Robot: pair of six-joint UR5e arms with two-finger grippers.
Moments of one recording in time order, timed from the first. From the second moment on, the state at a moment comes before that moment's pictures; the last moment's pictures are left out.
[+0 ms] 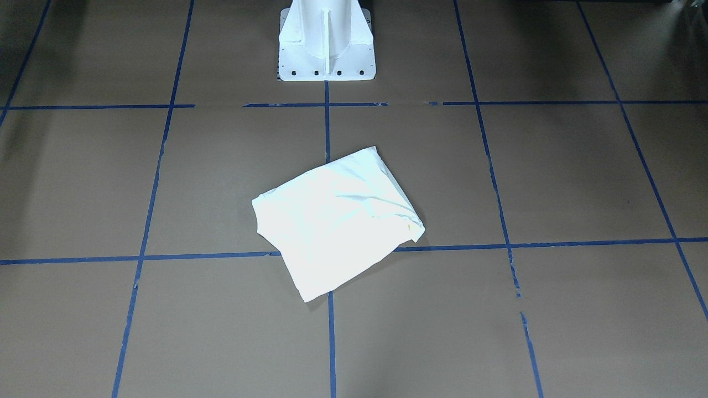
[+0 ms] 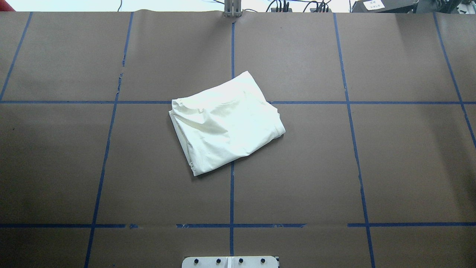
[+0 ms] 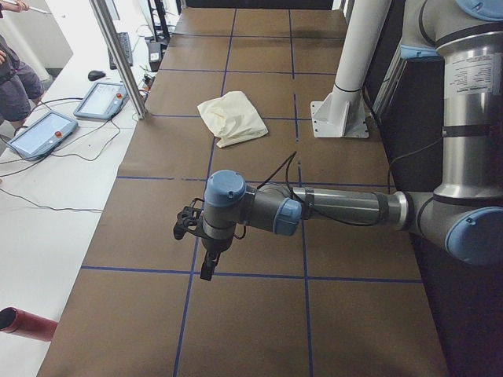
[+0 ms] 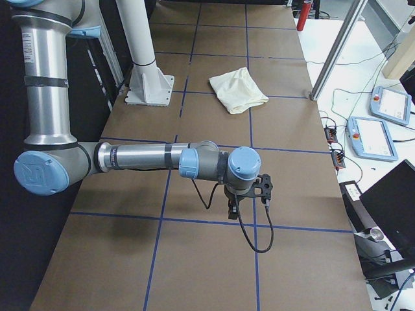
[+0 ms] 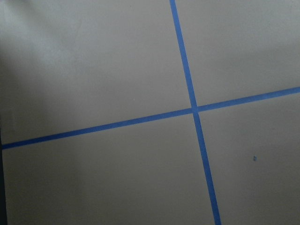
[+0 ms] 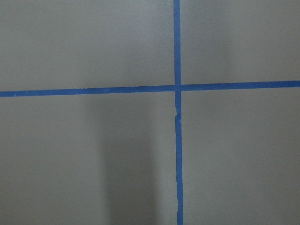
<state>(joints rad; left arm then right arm) -1.57 -1.48 -1.74 -1.69 -2.21 0.04 1.60 -1.58 1.66 -1.70 2.45 -0.02</state>
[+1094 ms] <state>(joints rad) -1.55 -1.46 -1.77 -1.55 -2.32 0.12 1.60 -1.59 1.67 -1.70 2.45 -0.02</state>
